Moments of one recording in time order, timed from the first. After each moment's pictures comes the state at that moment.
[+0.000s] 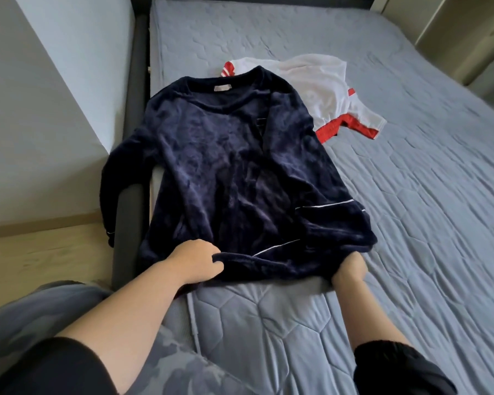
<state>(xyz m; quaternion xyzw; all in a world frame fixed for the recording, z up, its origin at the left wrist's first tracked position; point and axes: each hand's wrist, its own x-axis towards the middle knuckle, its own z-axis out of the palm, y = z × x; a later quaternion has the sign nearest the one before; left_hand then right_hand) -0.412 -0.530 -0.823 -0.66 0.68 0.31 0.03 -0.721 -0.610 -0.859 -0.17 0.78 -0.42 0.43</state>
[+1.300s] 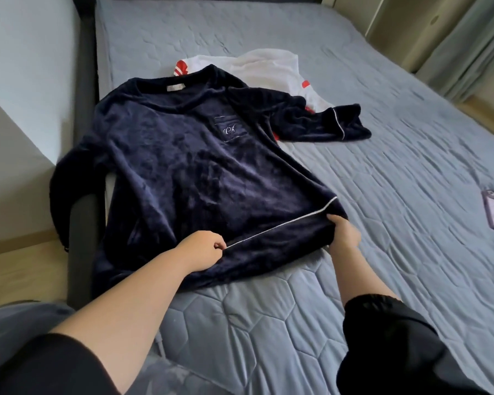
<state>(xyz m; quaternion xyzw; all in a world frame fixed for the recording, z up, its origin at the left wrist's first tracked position) -0.488 -0.567 -0.806 -0.65 0.67 0.36 0.00 -0.793 -0.647 -0.840 -0.10 0.73 -0.46 0.50</state>
